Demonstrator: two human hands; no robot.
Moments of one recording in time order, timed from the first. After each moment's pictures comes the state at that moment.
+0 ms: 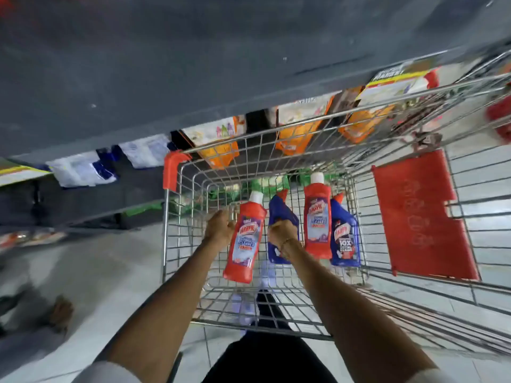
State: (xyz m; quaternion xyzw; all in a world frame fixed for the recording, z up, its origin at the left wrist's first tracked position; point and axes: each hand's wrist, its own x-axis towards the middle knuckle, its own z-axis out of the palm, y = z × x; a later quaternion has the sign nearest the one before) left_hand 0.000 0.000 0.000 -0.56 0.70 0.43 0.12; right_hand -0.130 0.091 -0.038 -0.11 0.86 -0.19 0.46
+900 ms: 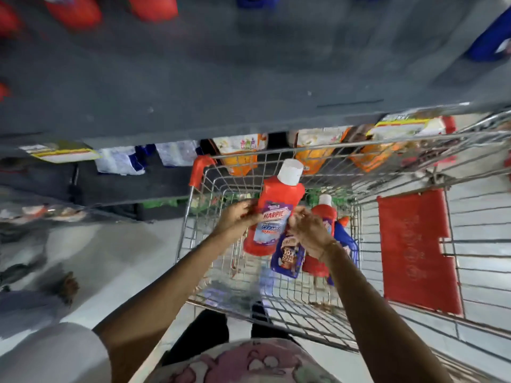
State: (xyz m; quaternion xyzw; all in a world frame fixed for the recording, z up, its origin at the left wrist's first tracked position) left_hand -0.009 0.011 0.096 -0.47 0.57 0.67 -0.08; right_hand -0.182 0.099 0.073 -0.17 0.63 -0.41 0.64
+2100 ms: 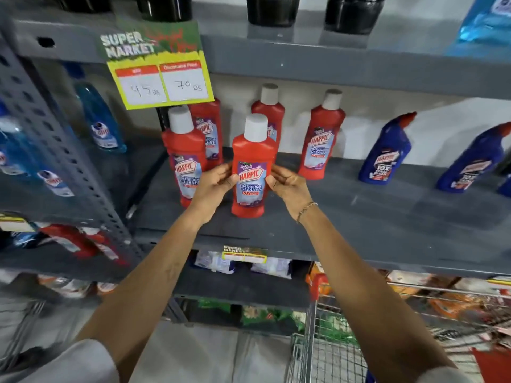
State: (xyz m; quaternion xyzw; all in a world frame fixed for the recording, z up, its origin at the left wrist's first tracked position) left_hand 0.244 -0.269 0.309 -0.39 0.65 0.50 -0.42; right_hand 0.055 -0.237 0.304 -0.48 0.51 -0.55 0.46
